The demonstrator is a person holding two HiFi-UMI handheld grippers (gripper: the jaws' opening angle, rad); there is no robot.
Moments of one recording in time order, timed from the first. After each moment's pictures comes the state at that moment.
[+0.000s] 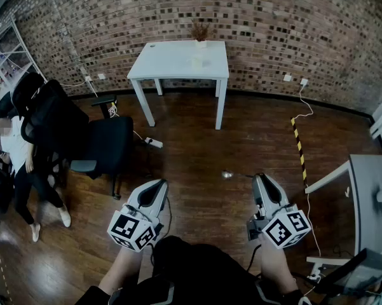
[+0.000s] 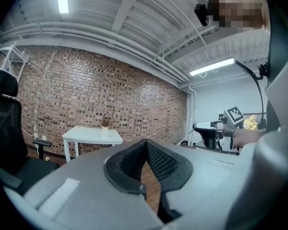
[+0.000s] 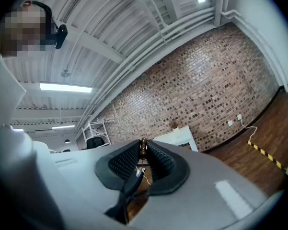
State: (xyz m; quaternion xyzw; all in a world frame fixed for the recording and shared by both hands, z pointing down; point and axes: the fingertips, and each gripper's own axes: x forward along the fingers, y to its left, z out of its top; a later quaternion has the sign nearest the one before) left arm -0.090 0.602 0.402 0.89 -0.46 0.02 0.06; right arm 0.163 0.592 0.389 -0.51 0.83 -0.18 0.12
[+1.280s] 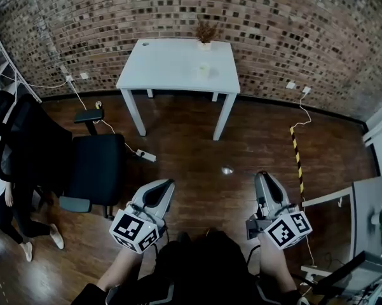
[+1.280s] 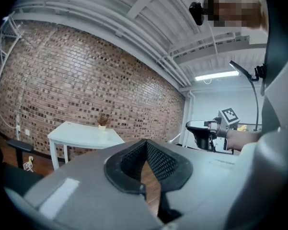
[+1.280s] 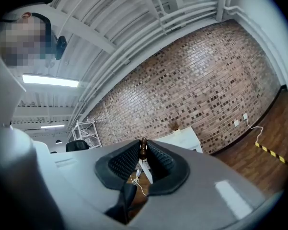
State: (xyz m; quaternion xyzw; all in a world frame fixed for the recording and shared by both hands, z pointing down) left arm -0.168 0.335 0.400 0.91 -0.39 0.00 0.10; right arm 0.063 0.333 0.366 -0.54 0.81 -0.18 0.11
